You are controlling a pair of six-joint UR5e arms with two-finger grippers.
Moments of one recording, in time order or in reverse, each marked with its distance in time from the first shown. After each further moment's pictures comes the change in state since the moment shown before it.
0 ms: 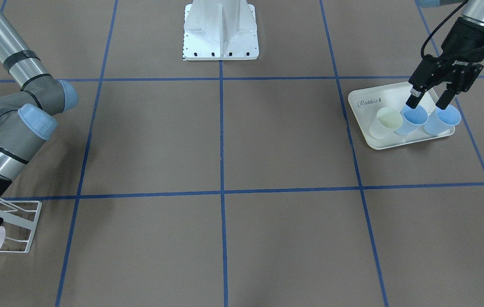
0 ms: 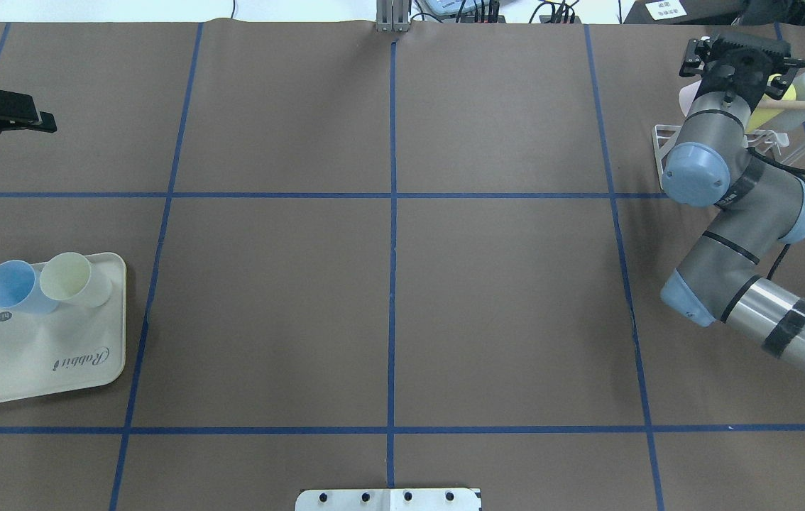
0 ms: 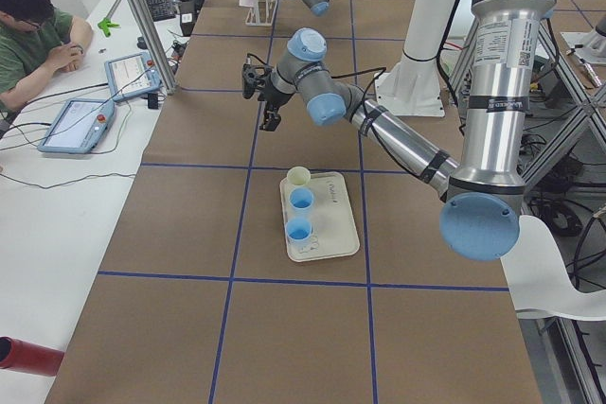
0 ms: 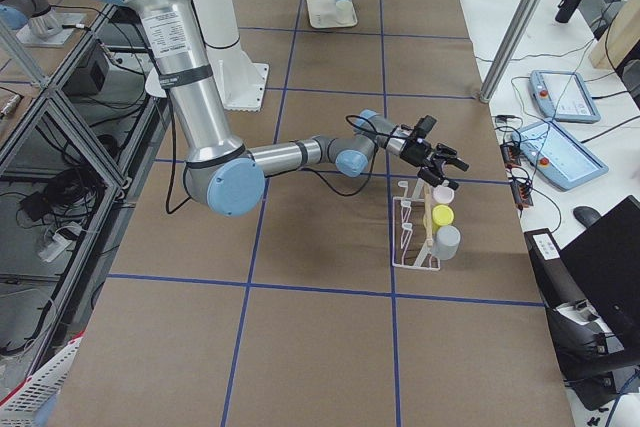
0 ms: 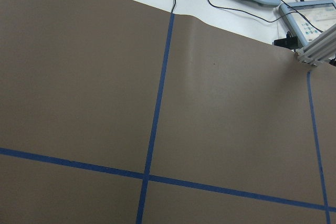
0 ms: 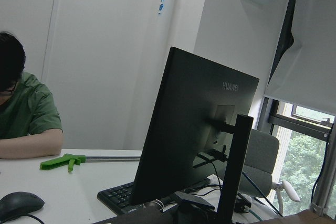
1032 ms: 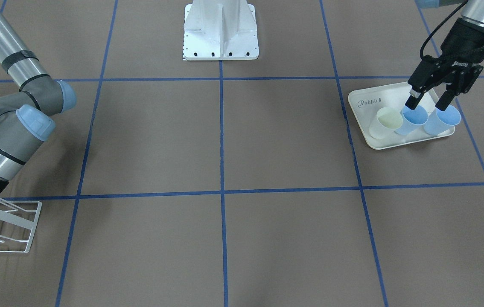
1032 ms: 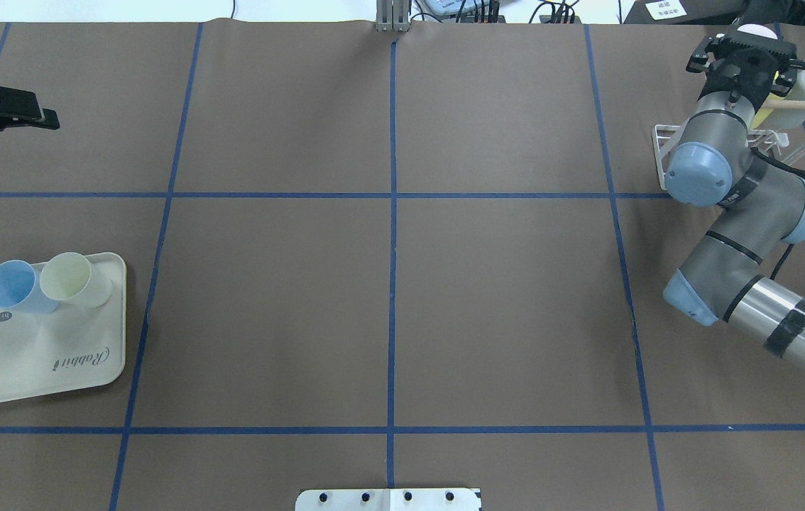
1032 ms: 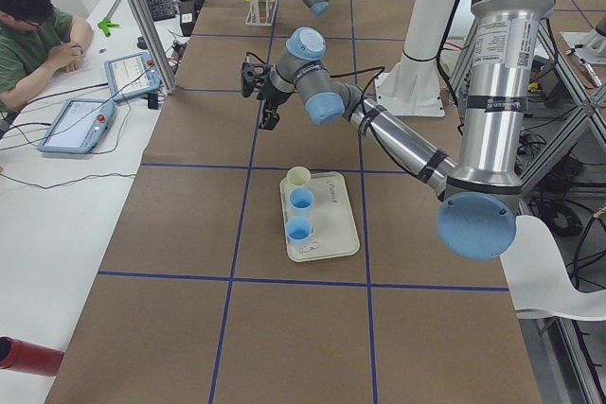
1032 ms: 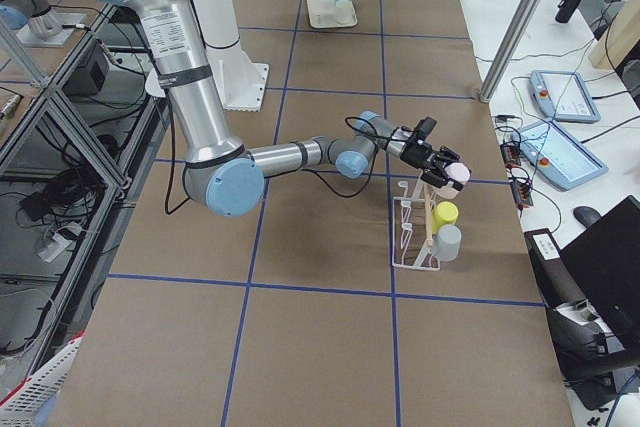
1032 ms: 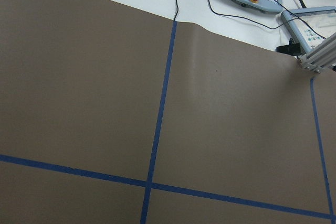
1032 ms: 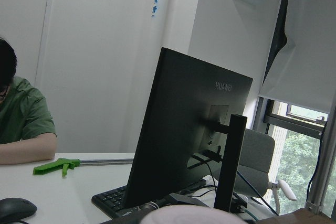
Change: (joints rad) left arm 0.000 -0.012 0.005 0.001 0.003 0.005; right arm 0.001 -0.003 -0.022 -0.015 -0.015 0.041
